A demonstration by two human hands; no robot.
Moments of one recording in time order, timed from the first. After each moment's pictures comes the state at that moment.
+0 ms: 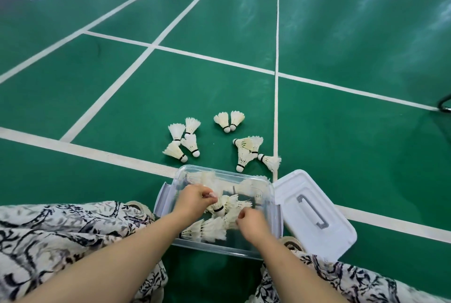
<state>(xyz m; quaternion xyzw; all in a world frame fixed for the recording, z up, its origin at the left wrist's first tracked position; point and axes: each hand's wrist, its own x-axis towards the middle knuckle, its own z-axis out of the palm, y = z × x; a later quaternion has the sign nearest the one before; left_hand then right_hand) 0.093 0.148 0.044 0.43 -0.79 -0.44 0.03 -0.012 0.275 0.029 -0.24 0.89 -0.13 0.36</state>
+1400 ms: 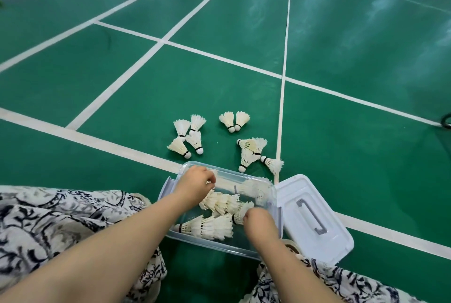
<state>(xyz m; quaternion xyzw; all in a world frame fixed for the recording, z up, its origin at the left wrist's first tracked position) 0.086 0.119 0.057 0.32 -0.91 -0.25 0.00 -0.016 0.285 0.032 -0.31 0.91 -0.01 0.29</state>
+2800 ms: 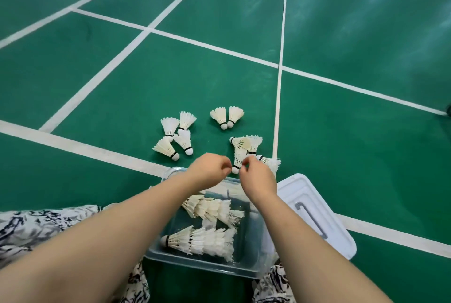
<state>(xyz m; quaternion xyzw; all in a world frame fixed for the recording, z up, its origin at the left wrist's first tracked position) 0.005 0.103 0.080 0.27 -0.92 -0.29 -0.06 -0.083 0.204 0.079 -0.31 0.92 -0.16 0.19</state>
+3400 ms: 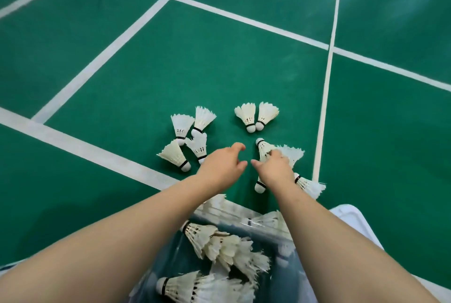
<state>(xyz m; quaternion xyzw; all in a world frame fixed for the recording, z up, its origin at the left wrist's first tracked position) -0.049 0.026 0.017 0.38 -0.87 -0.33 -0.03 -0.177 0.089 -0.036 -0.22 0.92 -0.10 0.30</state>
